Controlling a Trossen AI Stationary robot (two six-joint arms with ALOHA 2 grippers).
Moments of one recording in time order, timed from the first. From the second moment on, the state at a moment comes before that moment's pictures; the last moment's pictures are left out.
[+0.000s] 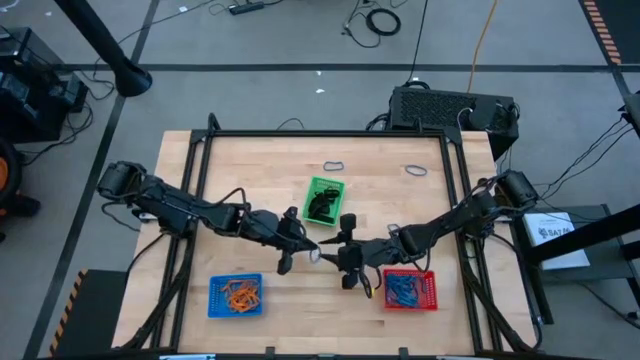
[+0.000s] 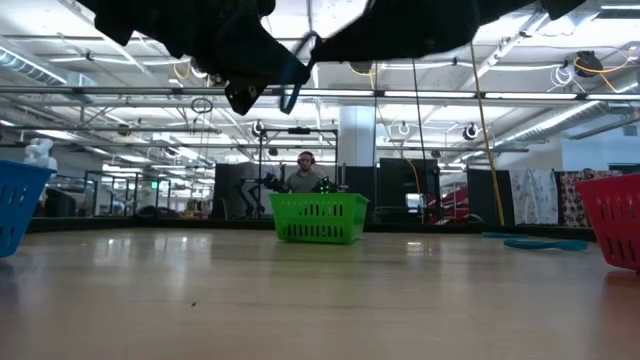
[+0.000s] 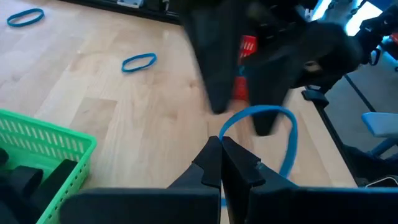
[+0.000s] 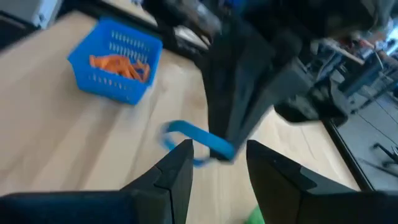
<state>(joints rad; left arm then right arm) -0.22 1.46 0.75 0.28 -0.03 -0.28 0.37 1.66 0.93 0.36 0.47 -0.25</state>
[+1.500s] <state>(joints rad) -0.20 1.43 0.75 -0.14 -0.06 -0.33 0.47 1.43 0.93 -0.44 -0.09 0.57</state>
